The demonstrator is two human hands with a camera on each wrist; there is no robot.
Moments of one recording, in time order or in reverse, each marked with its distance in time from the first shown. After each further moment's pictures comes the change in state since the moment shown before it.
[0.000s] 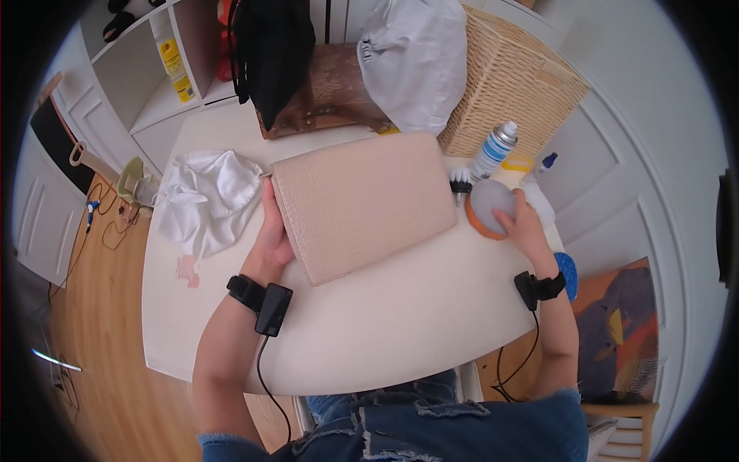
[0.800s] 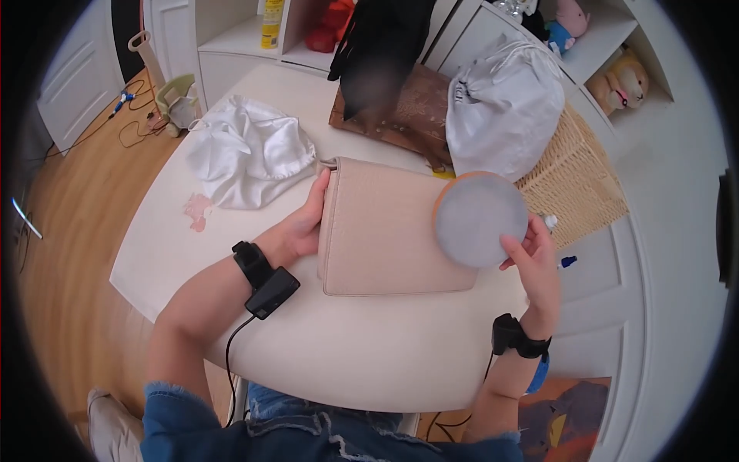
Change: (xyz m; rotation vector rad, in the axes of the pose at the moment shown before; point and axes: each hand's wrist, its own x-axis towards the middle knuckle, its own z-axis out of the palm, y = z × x) left_hand -0.004 0.002 0.003 0.012 0.028 -0.022; right_hand 0.038 -0.144 -0.057 0.852 -0.315 -0.217
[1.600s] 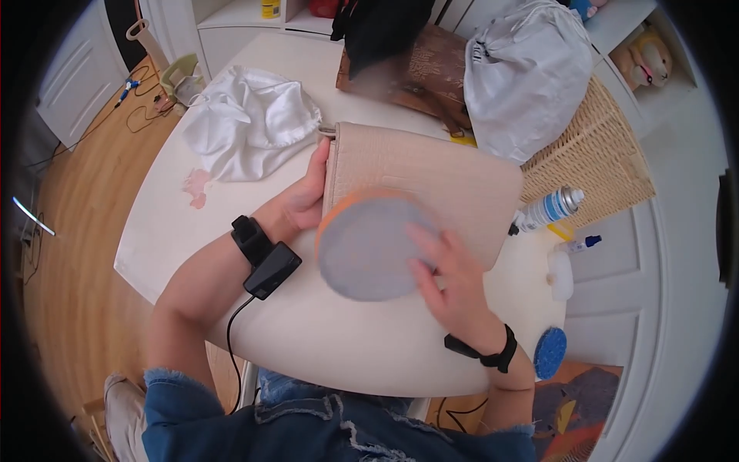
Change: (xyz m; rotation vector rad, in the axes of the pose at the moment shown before) left_hand 0.002 -0.004 -0.020 -0.023 -0.191 0.040; right_hand -0.045 0.014 0.106 -0.372 -0.091 -0.486
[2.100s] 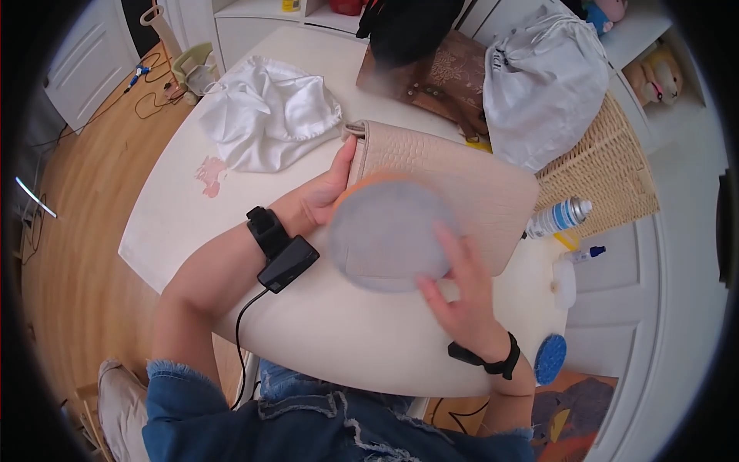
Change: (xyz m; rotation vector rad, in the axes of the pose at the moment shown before) left_hand -0.006 0.003 0.024 0.078 0.007 -0.024; right_hand -0.005 -0.012 0.003 -0.013 -0.121 -0.029
